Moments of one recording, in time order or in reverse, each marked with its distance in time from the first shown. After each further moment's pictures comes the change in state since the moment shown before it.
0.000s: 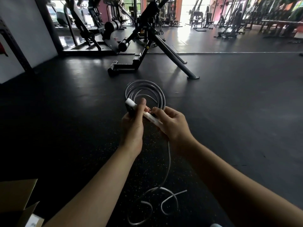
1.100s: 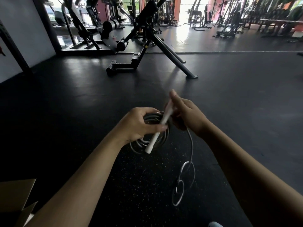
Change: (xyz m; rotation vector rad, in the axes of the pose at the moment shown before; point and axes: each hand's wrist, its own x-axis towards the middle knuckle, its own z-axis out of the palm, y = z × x) left_hand 0.009 0.028 -0.016 0.702 -0.579 0.078; right_hand 0.026 -0.023 -0.057 -0.470 -0.094 -0.126
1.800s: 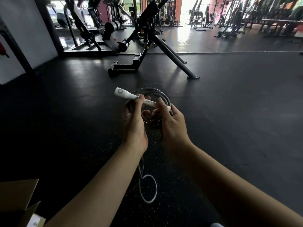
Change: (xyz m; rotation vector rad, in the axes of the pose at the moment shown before) left_hand 0.009 0.008 0.037 -0.977 0.696 -0.145; right_hand -0.022 -0.015 0.077 0.654 0.244 0.052
